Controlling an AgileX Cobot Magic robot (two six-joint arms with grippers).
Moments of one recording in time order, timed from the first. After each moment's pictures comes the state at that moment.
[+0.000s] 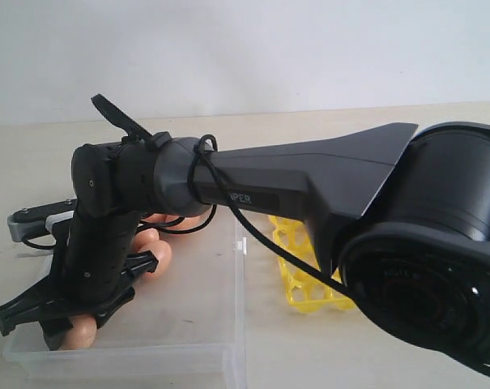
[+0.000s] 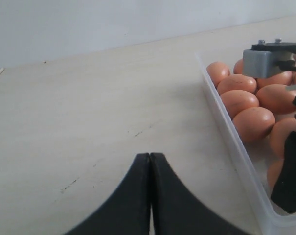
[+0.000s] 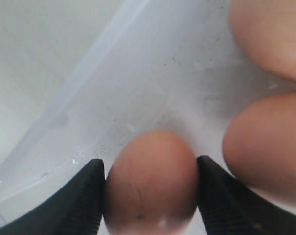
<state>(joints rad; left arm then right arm) -0.05 0.01 0.00 0.10 0.38 0.03 0.96 2.41 -1.92 0.40 0.92 0.03</state>
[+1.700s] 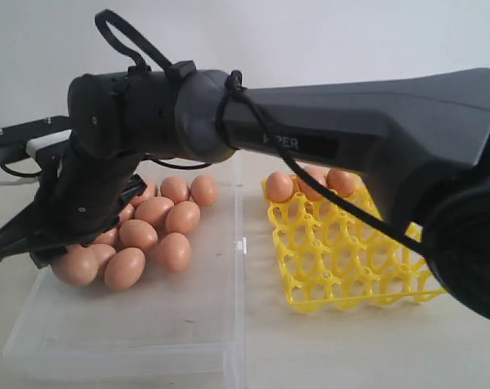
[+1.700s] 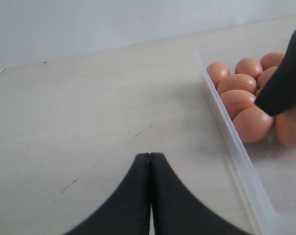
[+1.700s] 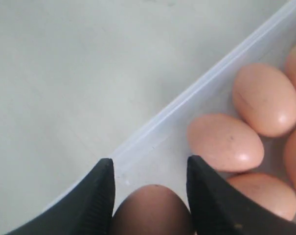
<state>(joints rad) -0.05 0.01 0.00 0.10 0.38 0.03 0.95 2.26 -1.91 0.28 0.79 -0.05</state>
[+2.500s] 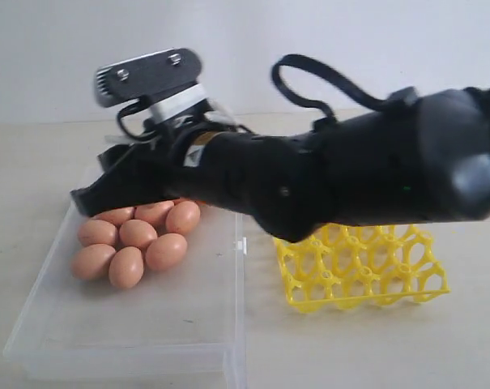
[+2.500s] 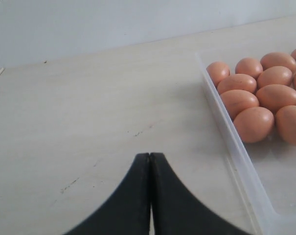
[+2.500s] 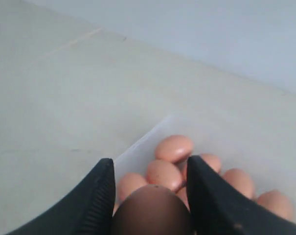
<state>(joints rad) -0.05 0.01 0.00 0.10 0.38 0.03 0.91 1.76 -1.05 0.37 -0.27 -0.23</state>
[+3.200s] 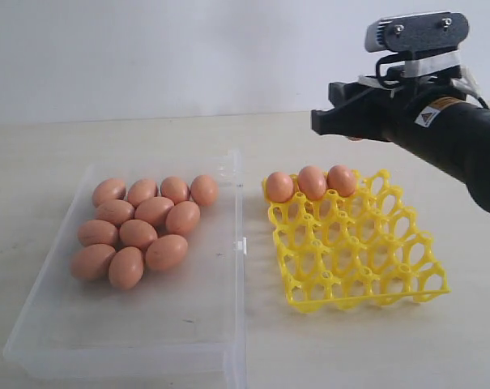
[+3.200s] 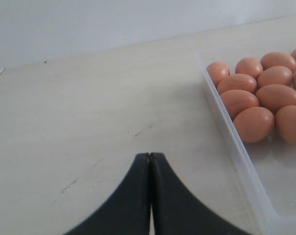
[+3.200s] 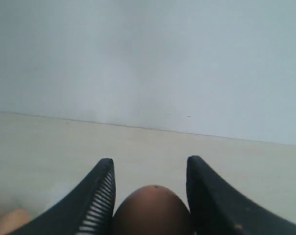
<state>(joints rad) -0.05 0.01 0.00 0.10 0.38 0.03 0.40 1.58 -0.72 0.20 -0.55 -0.13</state>
